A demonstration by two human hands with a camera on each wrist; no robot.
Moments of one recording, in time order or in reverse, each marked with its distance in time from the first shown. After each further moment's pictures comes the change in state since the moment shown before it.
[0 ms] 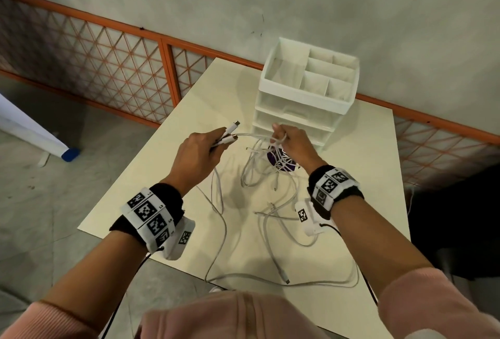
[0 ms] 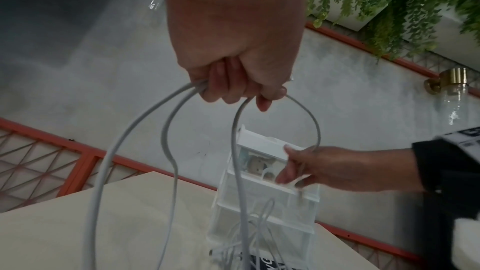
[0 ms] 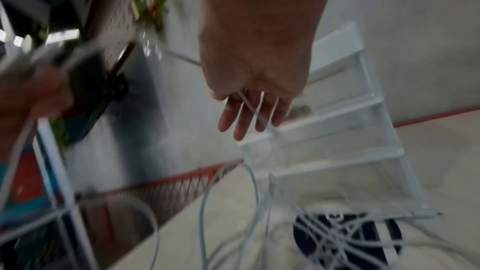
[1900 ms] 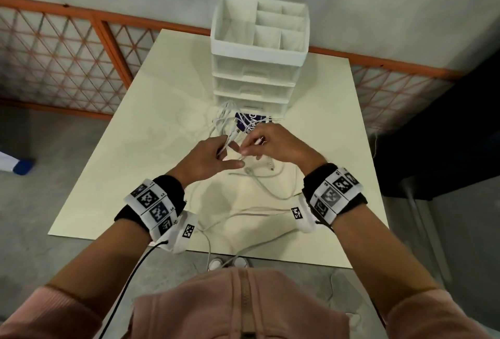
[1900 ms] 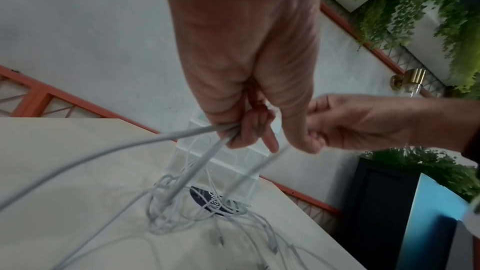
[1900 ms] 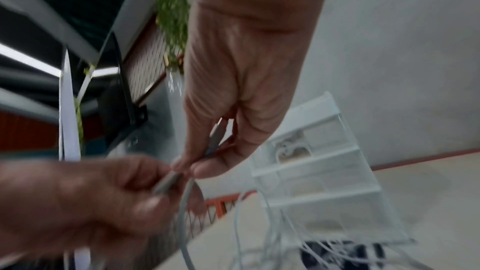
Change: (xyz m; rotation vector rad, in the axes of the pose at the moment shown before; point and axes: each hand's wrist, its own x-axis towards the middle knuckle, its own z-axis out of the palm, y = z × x) left_hand -0.026 0.033 0.055 -0.294 -0.600 -0.215; right_hand -0.106 -0.016 -0.015 0.166 -0.294 -0.005
